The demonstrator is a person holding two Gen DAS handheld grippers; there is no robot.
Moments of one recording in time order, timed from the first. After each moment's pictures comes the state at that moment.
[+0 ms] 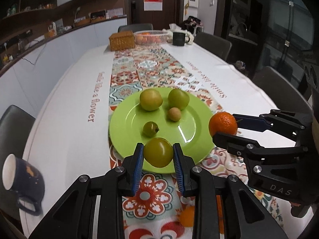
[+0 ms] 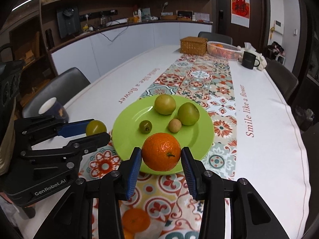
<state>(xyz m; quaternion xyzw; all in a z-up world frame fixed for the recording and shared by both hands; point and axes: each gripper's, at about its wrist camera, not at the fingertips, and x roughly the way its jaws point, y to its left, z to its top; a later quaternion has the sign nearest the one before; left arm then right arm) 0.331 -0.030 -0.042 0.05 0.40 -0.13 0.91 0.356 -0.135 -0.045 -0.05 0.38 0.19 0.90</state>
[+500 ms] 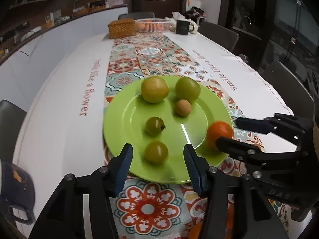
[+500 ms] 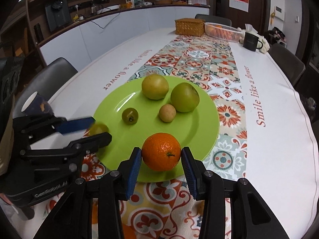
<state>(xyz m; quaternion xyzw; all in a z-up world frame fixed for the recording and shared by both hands) 0.360 -0.028 -0.067 0.05 0.43 -0.12 0.89 0.394 -0.138 -0.082 -0.04 0.43 0.17 0.89</state>
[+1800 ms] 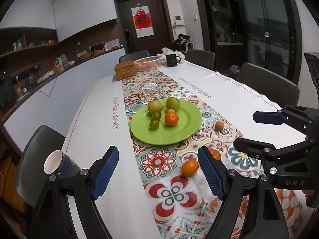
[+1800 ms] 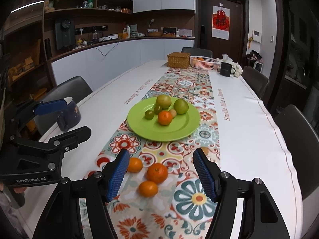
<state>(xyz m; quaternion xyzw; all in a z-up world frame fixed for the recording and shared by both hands) 0.188 -0.008 0.008 0.14 0.30 -0.13 0.94 0.211 -0.134 -0.016 -0.04 0.32 0.13 0.94</state>
